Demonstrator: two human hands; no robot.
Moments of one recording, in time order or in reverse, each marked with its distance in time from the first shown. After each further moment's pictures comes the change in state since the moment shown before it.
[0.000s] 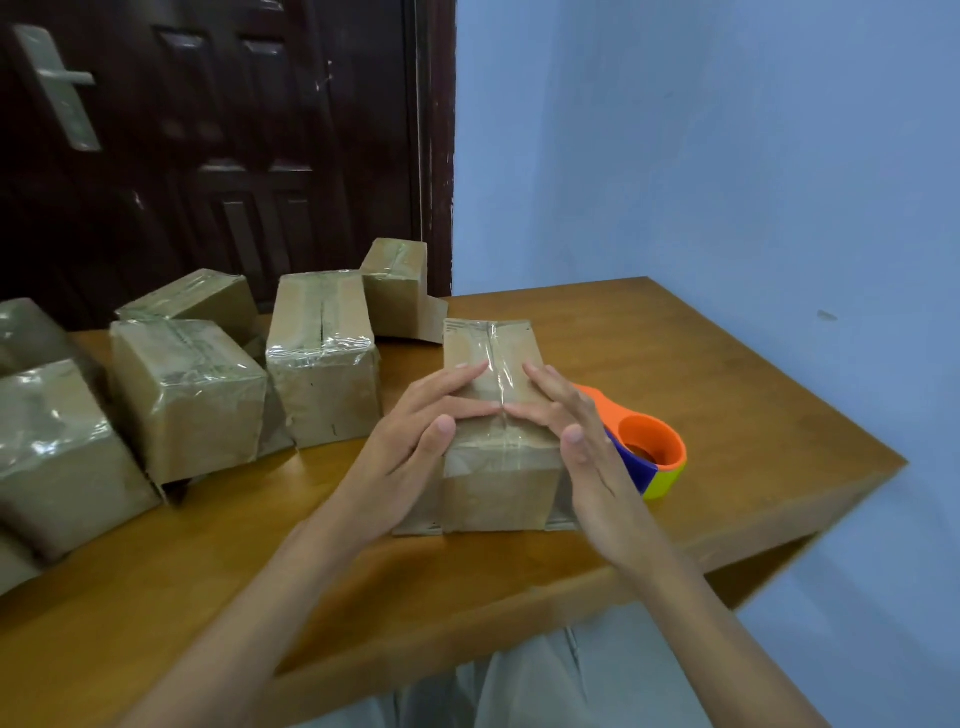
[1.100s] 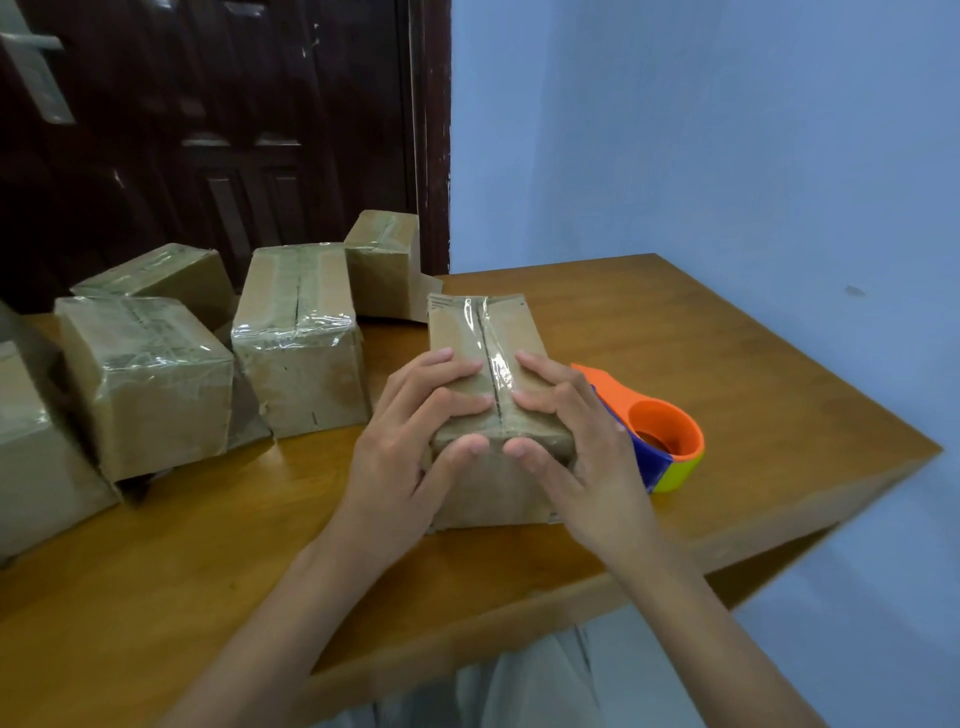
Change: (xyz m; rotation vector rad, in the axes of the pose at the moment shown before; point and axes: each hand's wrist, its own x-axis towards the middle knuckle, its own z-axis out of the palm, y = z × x) left_hand -0.002 -0.014 0.030 0.228 0.233 0.121; right_hand 0.011 0.018 0.015 -0.128 0.132 -0.122
